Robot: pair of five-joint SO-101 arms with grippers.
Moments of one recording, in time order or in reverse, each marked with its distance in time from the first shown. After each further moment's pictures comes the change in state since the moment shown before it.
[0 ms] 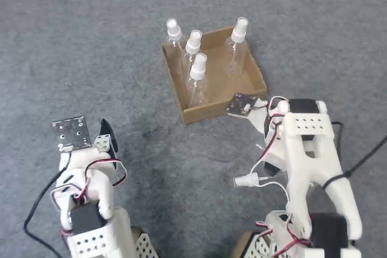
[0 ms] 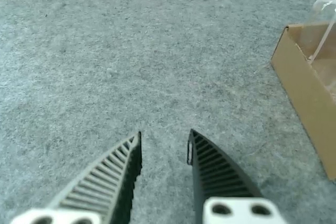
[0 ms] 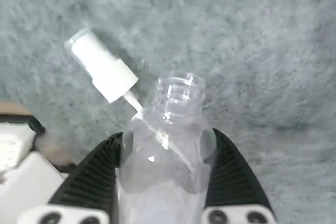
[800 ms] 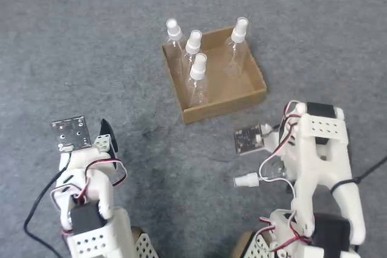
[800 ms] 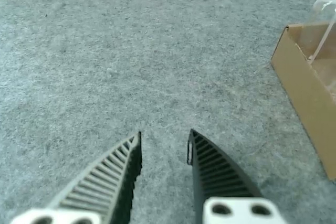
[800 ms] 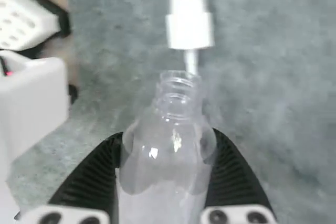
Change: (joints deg) left arm 0.0 0.0 0.0 0.0 0.0; right arm 8.0 -0.4 2.9 5.7 40.7
